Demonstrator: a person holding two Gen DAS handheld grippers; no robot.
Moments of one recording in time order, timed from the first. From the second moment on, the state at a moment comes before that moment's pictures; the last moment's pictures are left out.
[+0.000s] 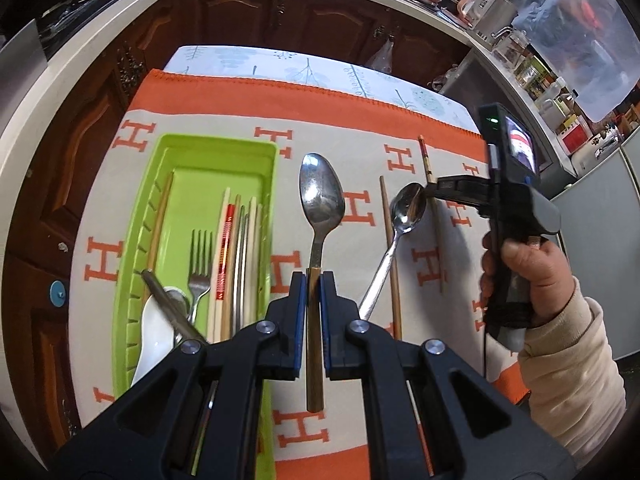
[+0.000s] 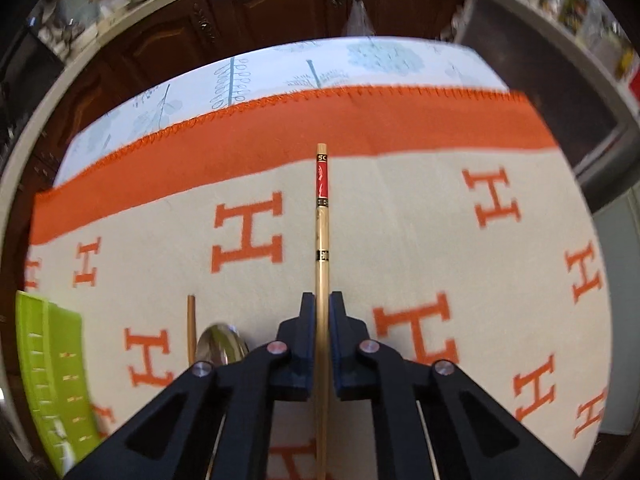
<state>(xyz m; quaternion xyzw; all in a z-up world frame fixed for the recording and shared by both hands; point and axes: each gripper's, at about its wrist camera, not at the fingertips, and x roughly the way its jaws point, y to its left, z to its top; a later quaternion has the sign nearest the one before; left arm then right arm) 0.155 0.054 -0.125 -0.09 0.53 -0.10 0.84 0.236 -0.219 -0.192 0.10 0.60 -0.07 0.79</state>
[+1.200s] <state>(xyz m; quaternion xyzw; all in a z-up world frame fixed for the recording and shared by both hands) 0.104 0.167 -0.167 -0.11 0.55 -0.03 0.83 0.150 -0.037 -0.158 0.29 0.60 0.18 0.72</state>
